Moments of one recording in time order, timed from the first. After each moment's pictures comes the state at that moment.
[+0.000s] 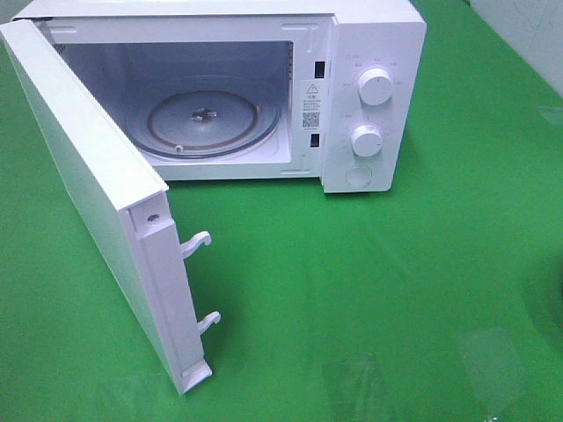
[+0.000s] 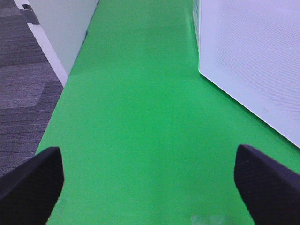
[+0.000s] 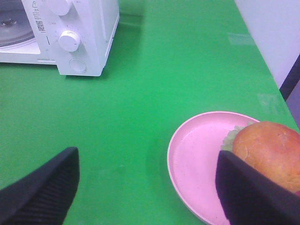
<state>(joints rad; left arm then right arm) 0.05 0.00 -0.52 0.06 1.05 0.12 0.14 0.00 -0.49 -0.13 0.98 0.09</state>
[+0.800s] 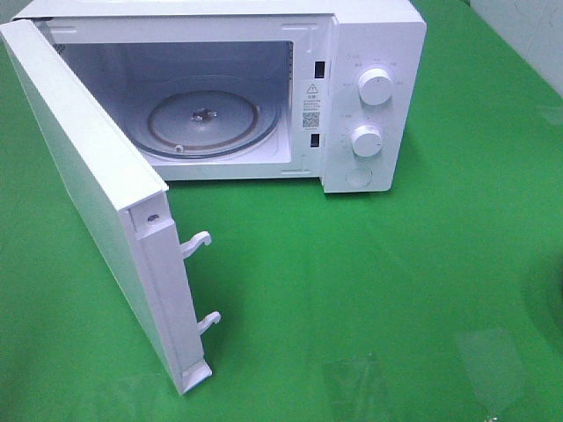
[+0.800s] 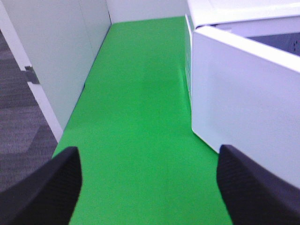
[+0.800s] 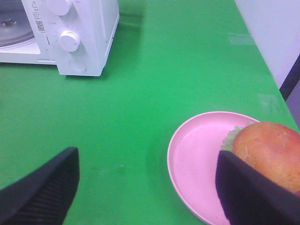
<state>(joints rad) 0.05 0.14 -0.55 0.01 0.76 0.12 0.14 0.00 -0.49 -0.13 0.98 0.09</state>
